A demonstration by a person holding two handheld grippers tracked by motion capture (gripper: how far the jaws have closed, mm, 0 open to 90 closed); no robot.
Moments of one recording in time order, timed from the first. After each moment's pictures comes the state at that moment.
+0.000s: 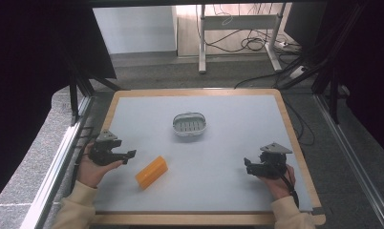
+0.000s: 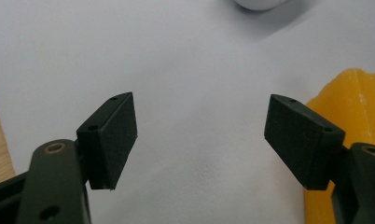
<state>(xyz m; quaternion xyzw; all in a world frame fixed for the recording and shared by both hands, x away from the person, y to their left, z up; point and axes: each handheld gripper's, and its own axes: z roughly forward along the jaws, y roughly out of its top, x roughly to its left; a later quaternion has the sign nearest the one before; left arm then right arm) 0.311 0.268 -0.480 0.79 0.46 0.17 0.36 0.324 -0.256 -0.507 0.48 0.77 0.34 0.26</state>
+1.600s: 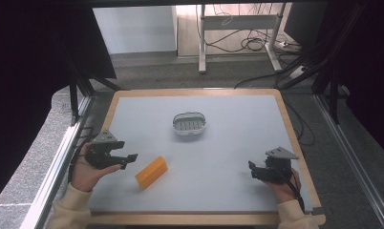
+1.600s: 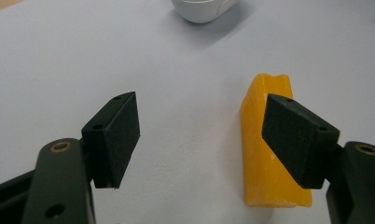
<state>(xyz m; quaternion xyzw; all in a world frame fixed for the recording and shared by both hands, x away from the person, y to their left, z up) 0.286 0.256 -0.443 0.82 0.41 0.15 0.36 0.309 -0.266 -0.504 0.48 0.77 0.34 0.27</state>
